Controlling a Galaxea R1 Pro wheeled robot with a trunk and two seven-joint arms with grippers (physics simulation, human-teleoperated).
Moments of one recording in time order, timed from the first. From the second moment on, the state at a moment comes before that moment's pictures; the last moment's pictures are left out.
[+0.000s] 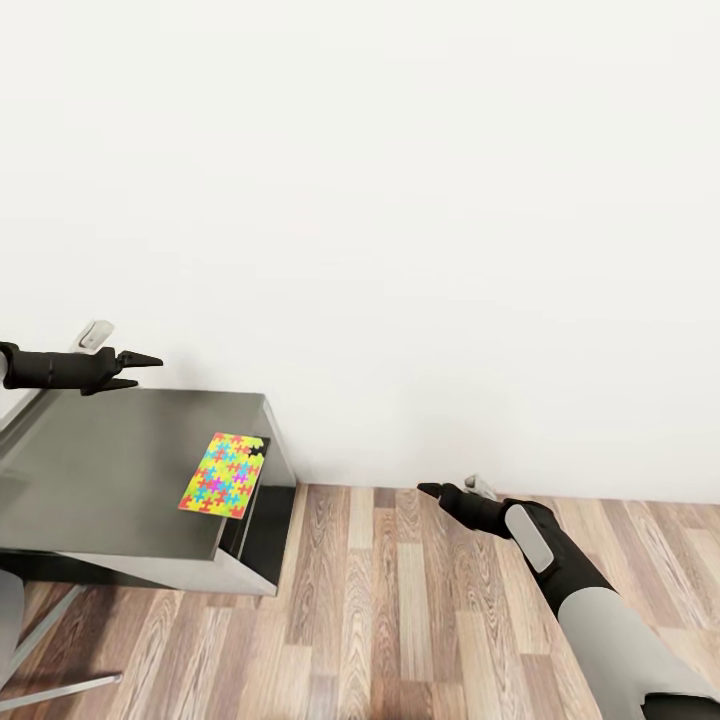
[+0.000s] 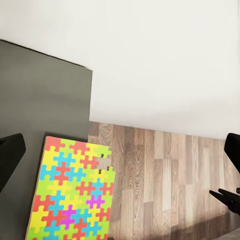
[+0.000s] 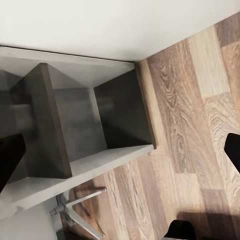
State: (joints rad) left arm -1.30 0.60 -0.04 -0.57 0.23 1.04 -0.94; right arm -0.73 -0.08 0.01 -0.67 -0.67 0.64 0.29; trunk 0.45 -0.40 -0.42
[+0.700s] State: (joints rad) left arm -1.30 0.60 -0.04 -0.57 0.23 1.04 -0.94; right arm -0.73 -0.08 0.01 -0.67 -0.67 0.64 0.29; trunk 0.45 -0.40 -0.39
